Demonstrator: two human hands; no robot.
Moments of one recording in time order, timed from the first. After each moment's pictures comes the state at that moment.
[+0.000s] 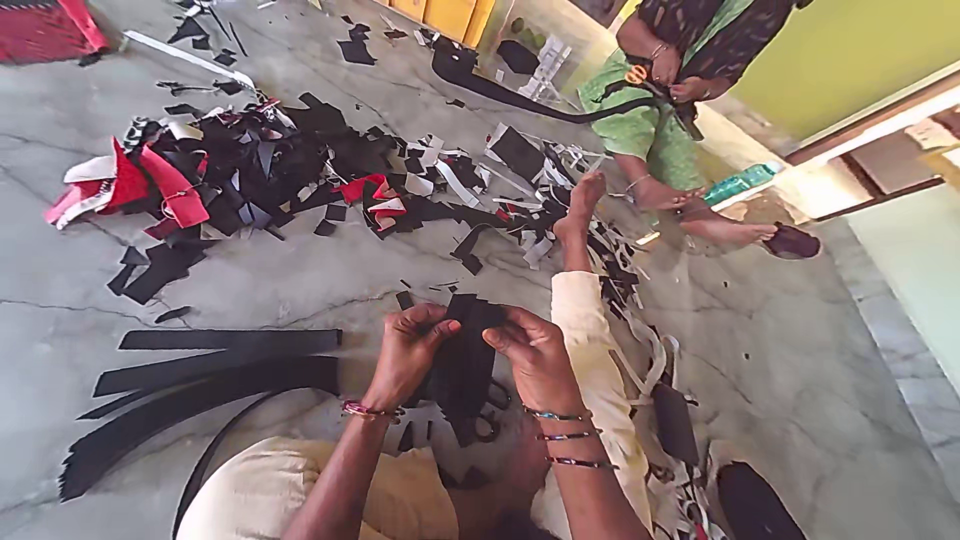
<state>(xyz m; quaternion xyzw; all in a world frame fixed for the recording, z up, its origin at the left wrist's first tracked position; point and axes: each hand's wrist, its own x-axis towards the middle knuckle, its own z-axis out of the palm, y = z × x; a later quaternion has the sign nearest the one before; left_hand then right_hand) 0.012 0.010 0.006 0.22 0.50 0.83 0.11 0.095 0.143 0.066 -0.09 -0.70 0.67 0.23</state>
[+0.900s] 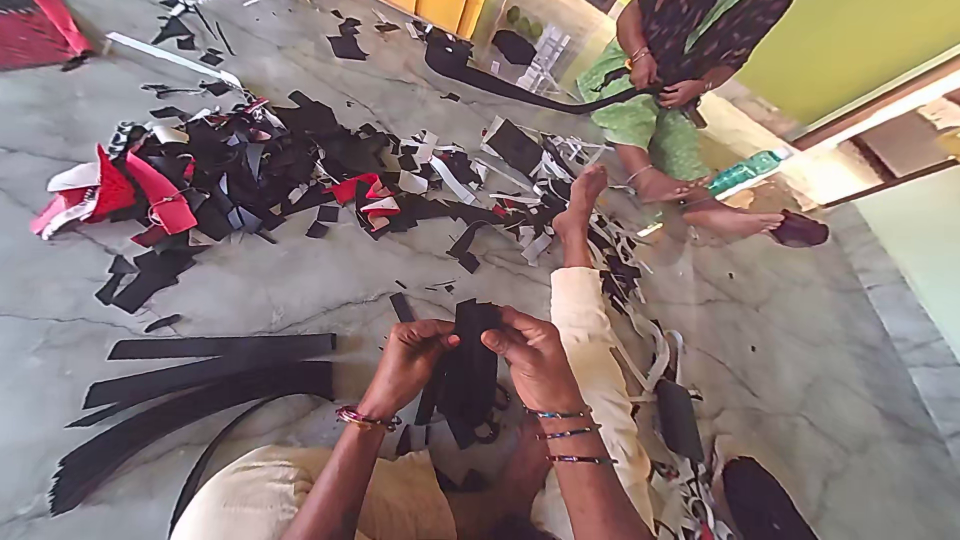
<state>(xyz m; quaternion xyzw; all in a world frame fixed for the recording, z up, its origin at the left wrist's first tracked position) 0.014 0.012 -0.003 0.30 0.51 0.79 0.14 0.097 0.157 0.059 -0.10 -0.69 0.69 0.20</state>
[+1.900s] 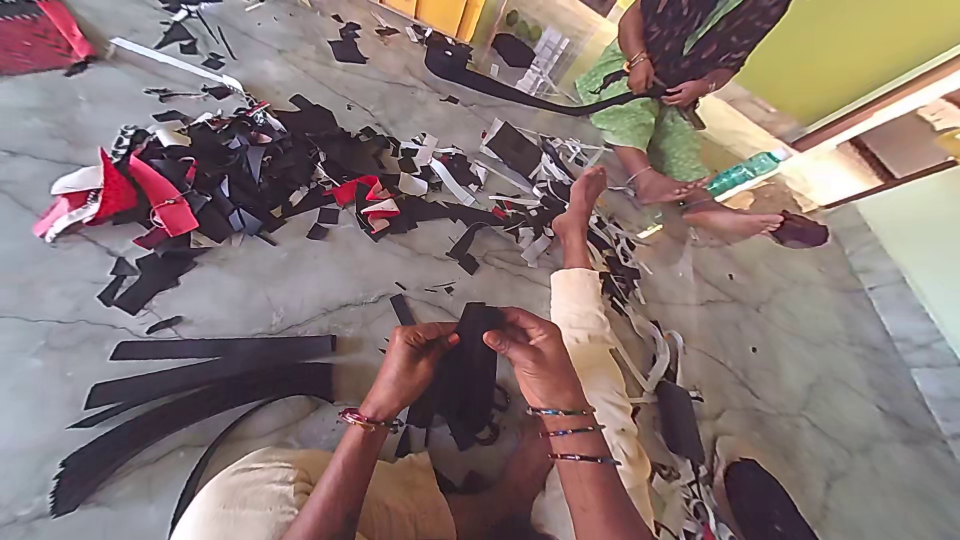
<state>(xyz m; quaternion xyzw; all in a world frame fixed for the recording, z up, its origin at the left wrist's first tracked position) 0.014 0.012 -0.003 0.31 0.57 0.74 0.13 0.098 0.160 0.062 -0.13 -0.68 0.69 0.20</state>
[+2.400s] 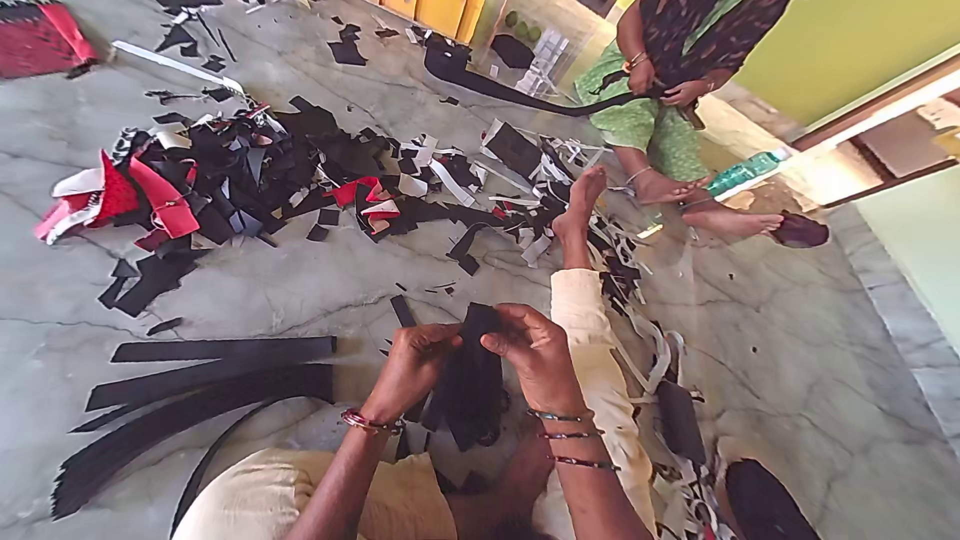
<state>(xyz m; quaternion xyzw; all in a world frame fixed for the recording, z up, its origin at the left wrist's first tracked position) 0.014 0.012 -0.004 0.34 0.60 0.71 0.12 0.098 0.160 0.061 -0.10 -0.73 0.64 0.24</state>
